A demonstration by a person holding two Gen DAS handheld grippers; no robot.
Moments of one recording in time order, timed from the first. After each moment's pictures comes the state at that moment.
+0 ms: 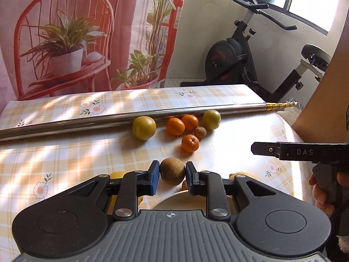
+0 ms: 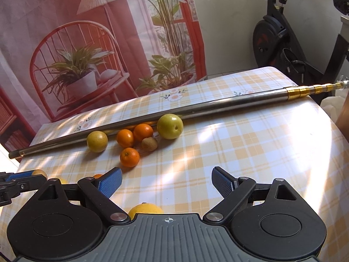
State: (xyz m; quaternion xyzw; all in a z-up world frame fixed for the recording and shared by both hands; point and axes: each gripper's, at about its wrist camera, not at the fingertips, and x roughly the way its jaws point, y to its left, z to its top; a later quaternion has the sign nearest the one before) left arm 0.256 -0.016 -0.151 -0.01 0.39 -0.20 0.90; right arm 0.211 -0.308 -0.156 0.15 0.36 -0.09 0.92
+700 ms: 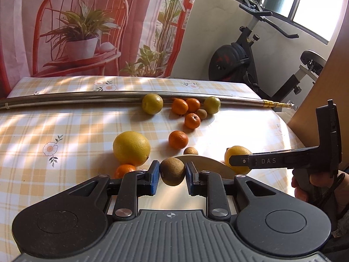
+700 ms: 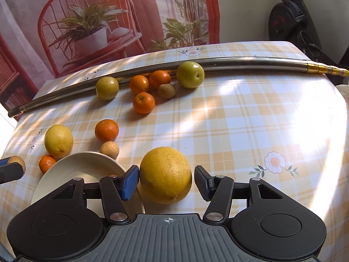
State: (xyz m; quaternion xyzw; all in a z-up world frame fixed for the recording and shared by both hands) left arm 0.207 0.011 -0.167 -0.04 0.38 -0.19 0.90; right arm 0.209 -0.270 -0.196 0.12 0.44 -0.07 0.89
